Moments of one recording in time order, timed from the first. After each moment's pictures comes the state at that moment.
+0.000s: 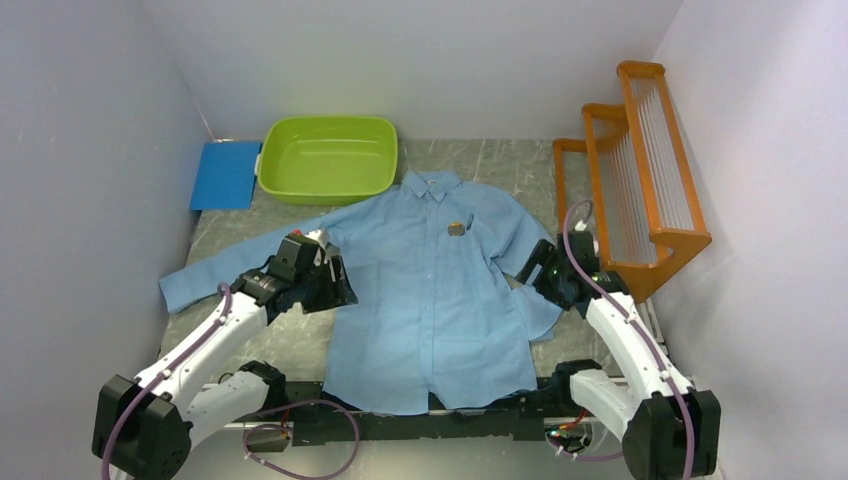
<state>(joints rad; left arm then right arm) -0.43 0.99 0.66 -0.61 0.14 -0.61 0.13 0.96 0.64 -0.58 0.00 0.64</state>
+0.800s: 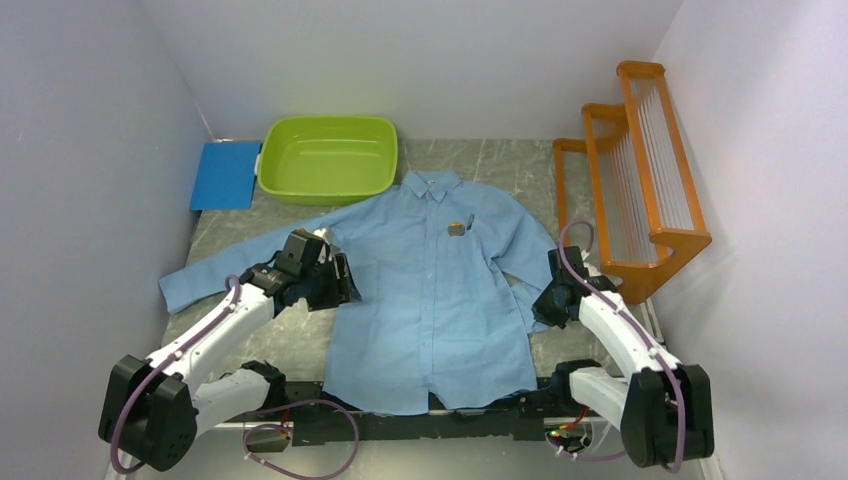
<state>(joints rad) -0.43 1.06 0.66 -0.56 0.17 -0.63 0.11 1.07 0.50 -0.67 0.10 0.82</state>
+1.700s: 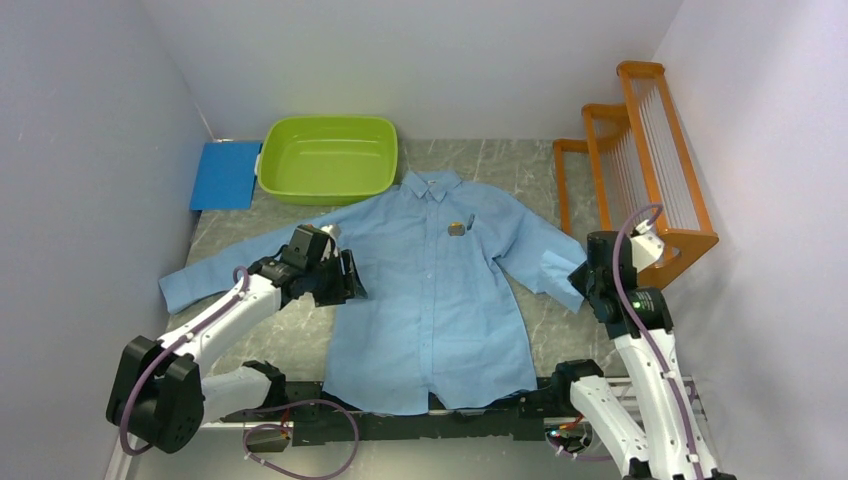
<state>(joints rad) -0.43 1.14 0.68 -0.51 0.21 -0.62 0.12 0.70 0.85 -0.97 0.39 0.82</state>
